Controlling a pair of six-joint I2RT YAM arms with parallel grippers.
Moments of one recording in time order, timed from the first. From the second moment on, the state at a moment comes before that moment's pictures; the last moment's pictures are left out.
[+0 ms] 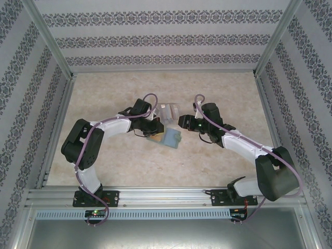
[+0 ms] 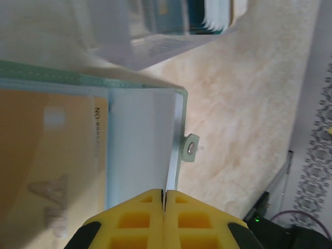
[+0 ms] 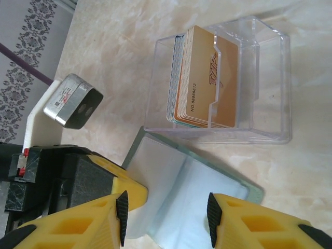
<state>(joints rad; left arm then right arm) -0.48 1.81 1.05 -0.20 0.65 -0.74 0.42 1.36 0.71 0.04 -0.39 0.63</state>
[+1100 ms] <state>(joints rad) -0.44 1.87 1.06 -0.30 0.50 -0.56 0.44 1.44 0.68 0.08 -0.38 0.62</state>
